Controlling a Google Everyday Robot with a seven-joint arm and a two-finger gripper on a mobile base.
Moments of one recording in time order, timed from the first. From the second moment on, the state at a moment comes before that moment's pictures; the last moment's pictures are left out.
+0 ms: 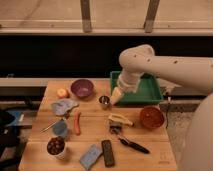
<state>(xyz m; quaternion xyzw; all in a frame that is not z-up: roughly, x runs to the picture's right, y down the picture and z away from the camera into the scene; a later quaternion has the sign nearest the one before) 0.084 0.034 0.721 -0.28 0.10 0.48 0.82</state>
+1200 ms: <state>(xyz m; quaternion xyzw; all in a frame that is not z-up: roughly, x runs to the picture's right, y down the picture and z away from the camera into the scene) -0.073 0.032 0.711 -0.32 0.07 0.40 0.86</state>
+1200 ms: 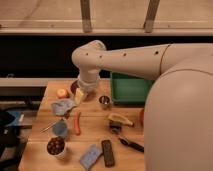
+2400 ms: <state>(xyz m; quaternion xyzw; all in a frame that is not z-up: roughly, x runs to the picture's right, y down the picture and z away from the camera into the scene) -0.207 0.019 0.761 -0.36 0.03 0.33 0.87</state>
